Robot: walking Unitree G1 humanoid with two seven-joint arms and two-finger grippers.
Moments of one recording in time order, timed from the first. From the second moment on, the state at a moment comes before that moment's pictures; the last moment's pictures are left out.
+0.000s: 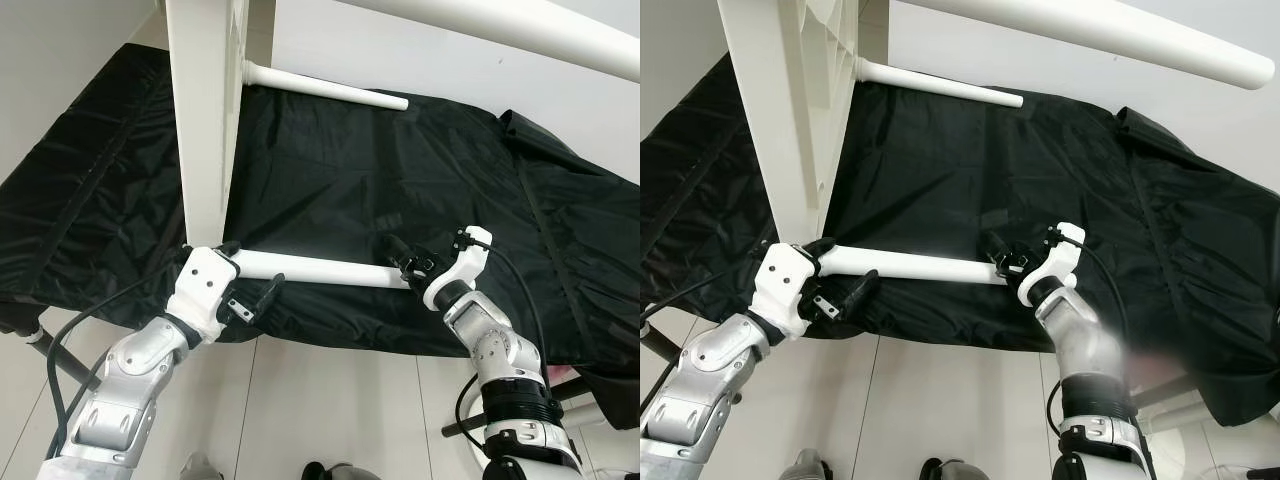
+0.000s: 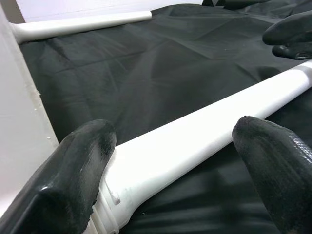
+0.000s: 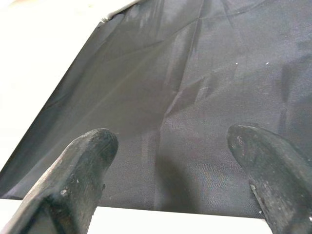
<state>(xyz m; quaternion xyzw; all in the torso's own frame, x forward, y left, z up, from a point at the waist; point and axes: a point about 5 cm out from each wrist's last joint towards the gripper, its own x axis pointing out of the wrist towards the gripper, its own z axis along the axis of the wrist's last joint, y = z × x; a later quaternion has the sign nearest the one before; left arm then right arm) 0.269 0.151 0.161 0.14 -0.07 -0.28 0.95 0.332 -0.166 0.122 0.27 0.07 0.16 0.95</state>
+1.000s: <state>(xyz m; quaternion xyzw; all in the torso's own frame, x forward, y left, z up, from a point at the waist) 0.230 0.103 0.163 -0.04 -0.06 -0.34 0.94 0.327 -0.171 0.142 0.22 -0.07 0.12 0.97</state>
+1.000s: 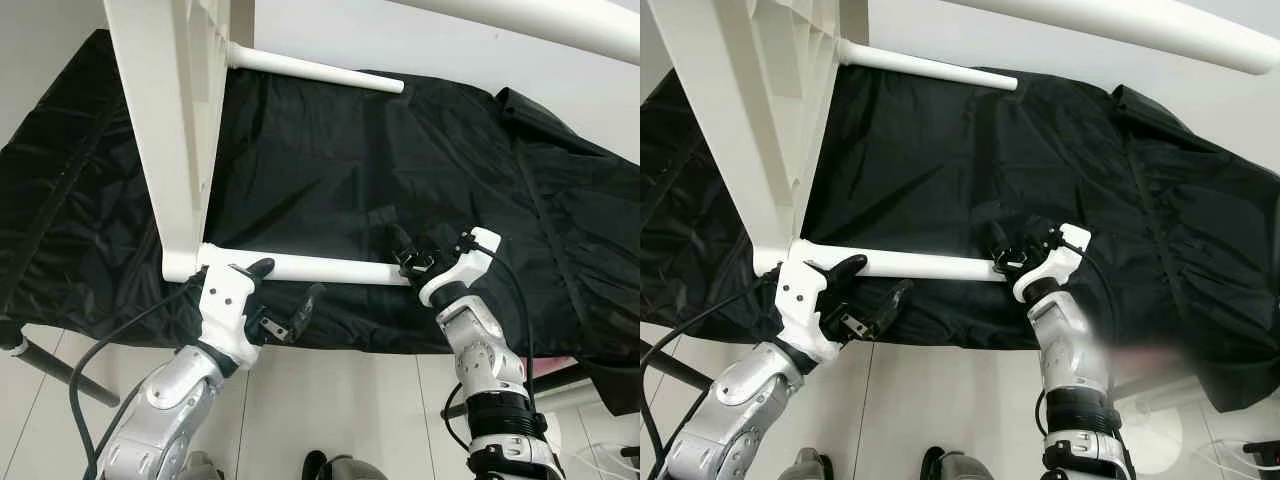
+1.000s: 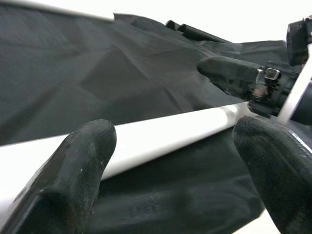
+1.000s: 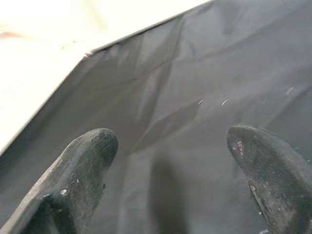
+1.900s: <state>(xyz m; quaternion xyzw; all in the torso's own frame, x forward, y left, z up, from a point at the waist) 0.241 0.079 0.154 -0.06 0.00 -0.31 0.95 0.287 -0.147 0.272 -0.36 -0.45 -0.01 0.82</state>
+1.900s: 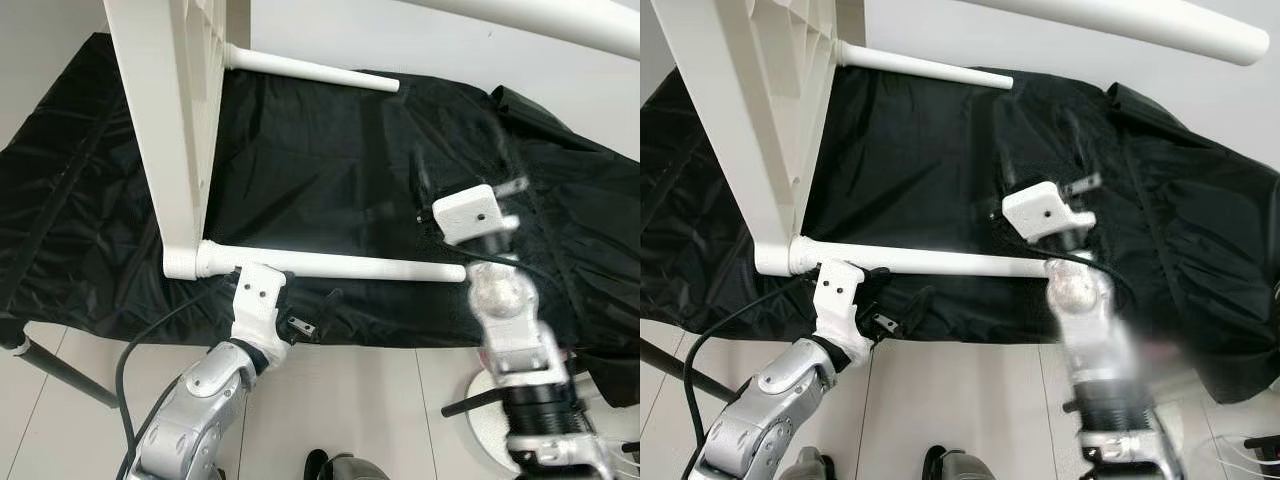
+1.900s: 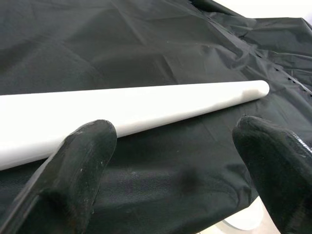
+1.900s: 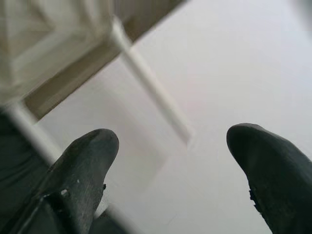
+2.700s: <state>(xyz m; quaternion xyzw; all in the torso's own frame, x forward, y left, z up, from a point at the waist) 0.252 0.071 0.152 -0.06 0.01 -0.31 0.95 0.281 -0.164 0.286 -0.51 -0.56 -0.12 0.64</state>
